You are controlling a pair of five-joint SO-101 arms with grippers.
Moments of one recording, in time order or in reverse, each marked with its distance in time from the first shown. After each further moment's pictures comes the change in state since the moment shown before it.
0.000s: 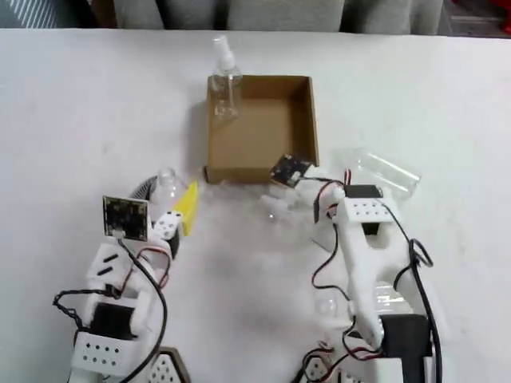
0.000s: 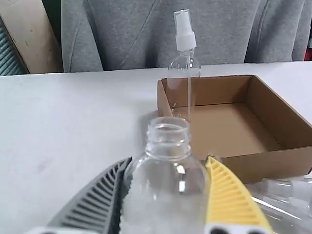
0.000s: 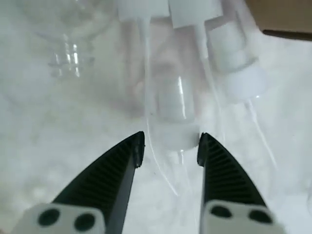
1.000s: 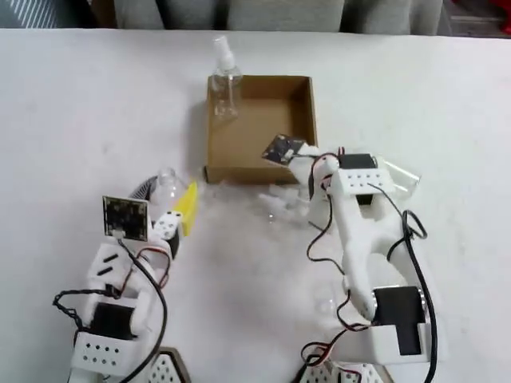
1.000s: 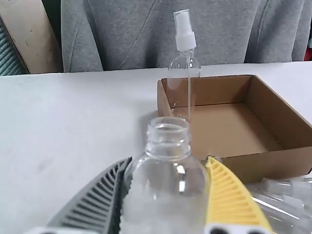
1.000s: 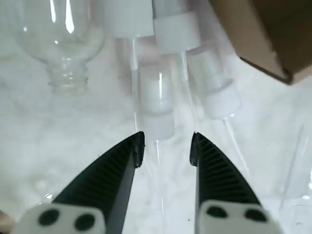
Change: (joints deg) left arm 0.0 0.0 0.0 0.0 0.0; right arm -1.6 9.4 -16.6 10.7 0.0
